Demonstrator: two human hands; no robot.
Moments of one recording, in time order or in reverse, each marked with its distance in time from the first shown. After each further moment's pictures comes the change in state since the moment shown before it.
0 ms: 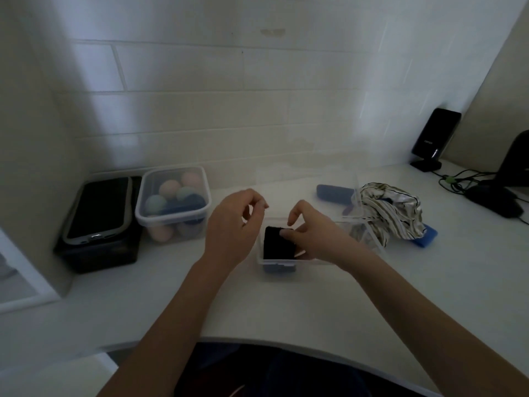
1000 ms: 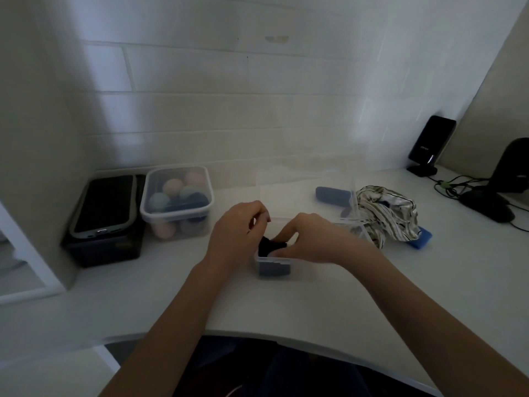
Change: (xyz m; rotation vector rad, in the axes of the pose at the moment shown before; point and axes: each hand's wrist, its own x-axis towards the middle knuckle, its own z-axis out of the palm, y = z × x) left_hand -0.009 -0.003 0.000 0.094 -0.178 -0.011; right_hand -0.009 -0.016 -0.002 -0.625 -0.165 -0.187
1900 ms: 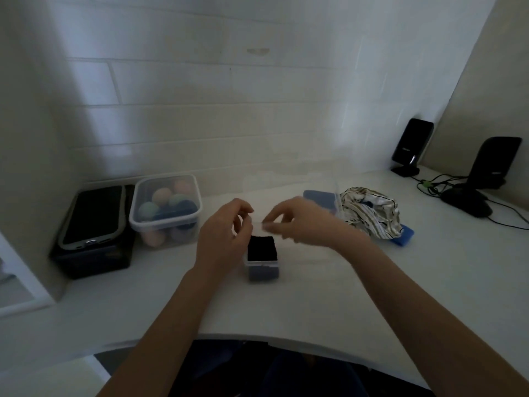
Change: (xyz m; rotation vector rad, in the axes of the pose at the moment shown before) left_hand -0.003 0.002 0.001 -0.062 0.165 -0.001; right_hand -0.001 0.002 -0.024 0.199 0.120 -0.026
